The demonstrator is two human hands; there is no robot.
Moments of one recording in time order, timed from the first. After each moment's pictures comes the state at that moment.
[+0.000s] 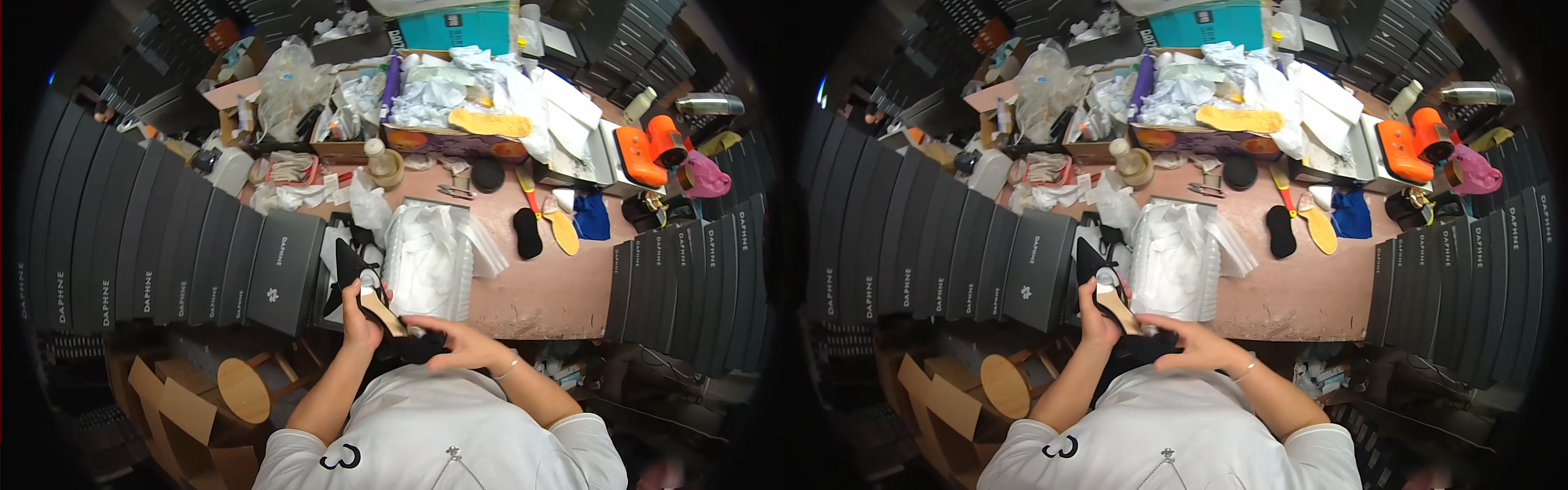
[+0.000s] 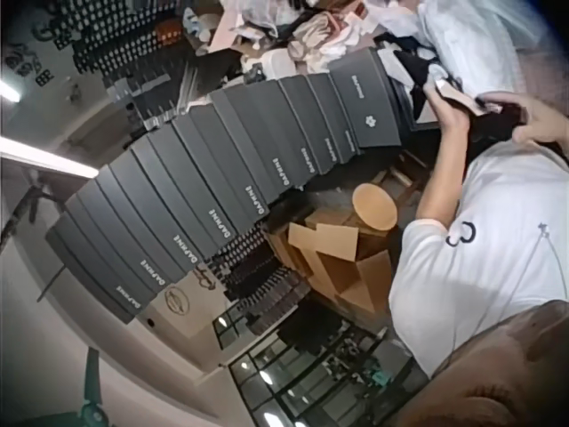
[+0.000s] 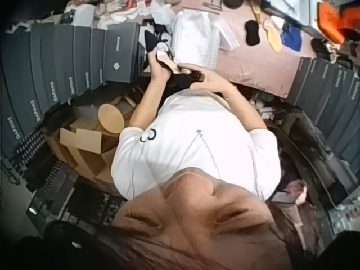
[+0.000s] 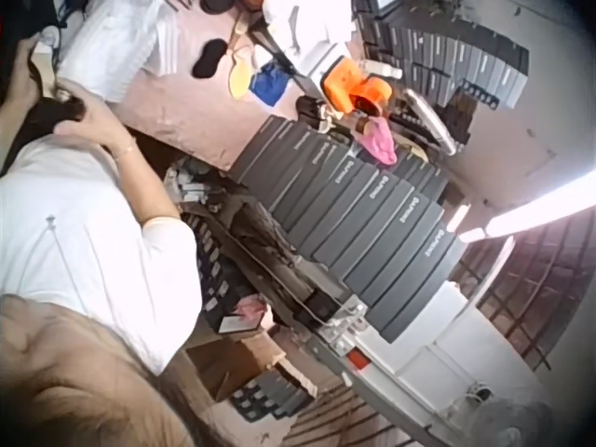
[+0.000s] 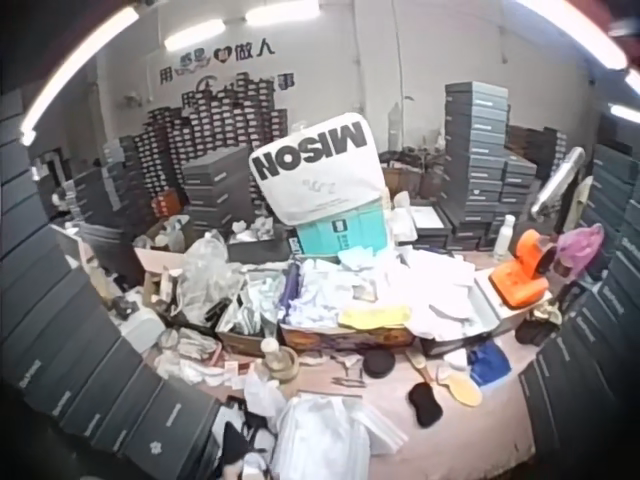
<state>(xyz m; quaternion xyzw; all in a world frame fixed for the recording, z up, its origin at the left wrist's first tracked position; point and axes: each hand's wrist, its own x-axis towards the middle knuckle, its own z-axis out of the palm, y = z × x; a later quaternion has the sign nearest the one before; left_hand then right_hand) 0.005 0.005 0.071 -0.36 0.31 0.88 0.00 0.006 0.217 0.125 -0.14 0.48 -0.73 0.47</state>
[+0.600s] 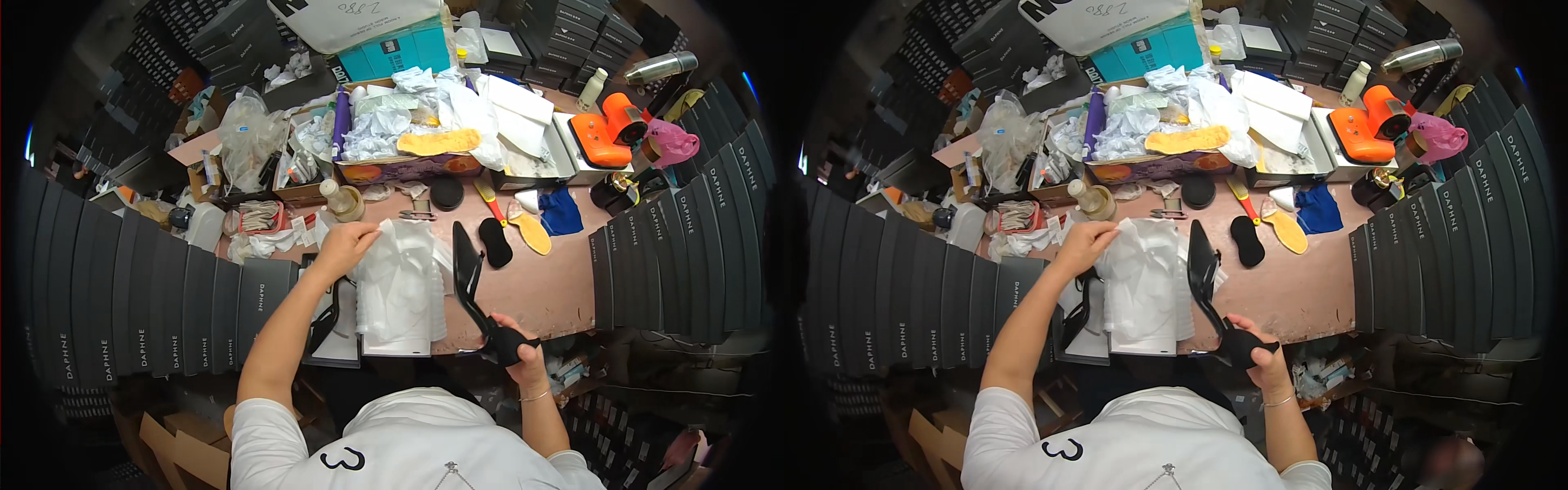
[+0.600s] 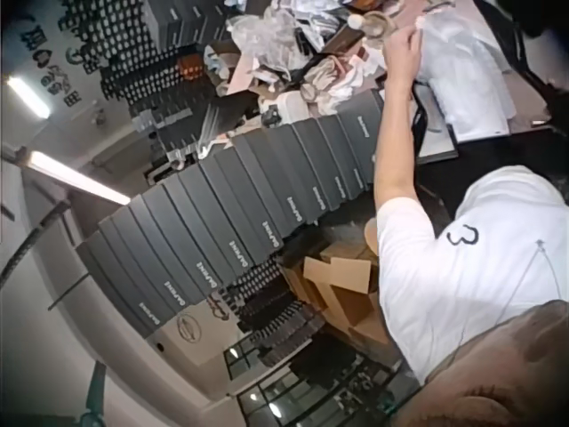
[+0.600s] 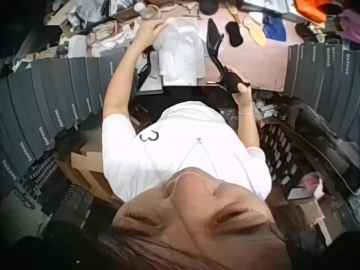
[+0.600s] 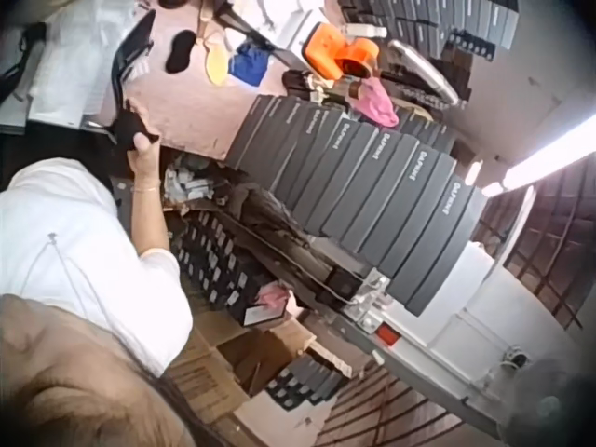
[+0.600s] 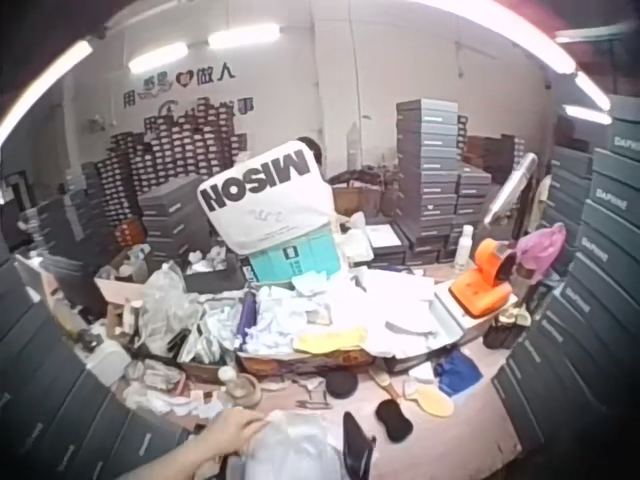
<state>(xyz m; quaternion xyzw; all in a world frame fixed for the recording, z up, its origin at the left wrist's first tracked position) -0.175 0.007 0.103 0.21 0.89 0.40 0.06 0.054 0.323 0.105 0.08 0.41 -0.90 0.11</state>
